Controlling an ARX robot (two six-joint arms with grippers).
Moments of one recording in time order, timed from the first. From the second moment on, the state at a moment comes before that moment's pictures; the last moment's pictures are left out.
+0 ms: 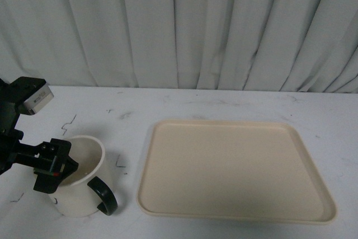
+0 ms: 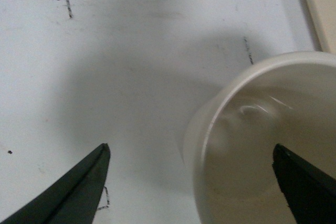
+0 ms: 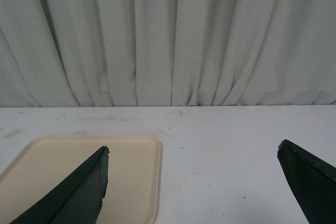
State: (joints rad) left arm 0.00 1.78 0.73 0.12 0.16 0.19; right arm 0.00 0.00 0.01 -0.01 0.00 -0.01
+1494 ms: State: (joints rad) left arm -0.44 1.86 1.07 0.07 -0.03 0.06; right arm 0.00 0.00 0.01 0.00 0.00 -0.01
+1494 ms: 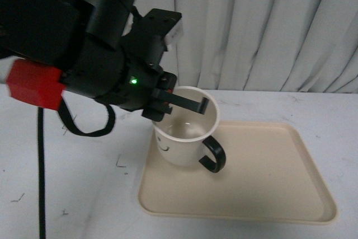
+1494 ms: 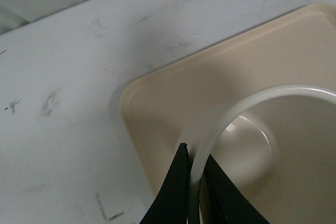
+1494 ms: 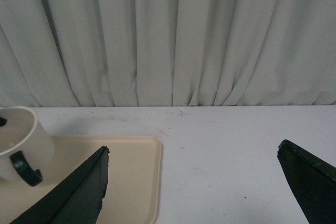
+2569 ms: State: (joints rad) left arm -0.64 2.07 1.23 0.02 -0.11 0.02; right arm 0.00 0.00 0.01 0.00 0.00 -0.01
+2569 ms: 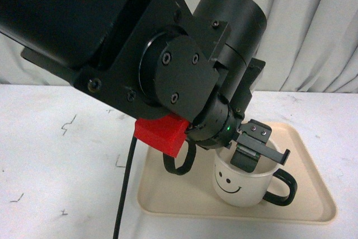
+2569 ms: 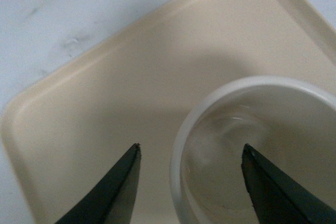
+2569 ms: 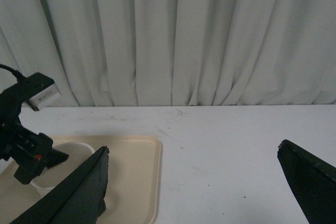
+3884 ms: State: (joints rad) left arm -0.30 1.00 0.28 0.69 -0.30 0.01; right arm 0.00 0.00 0.01 -0.01 0.00 -0.01
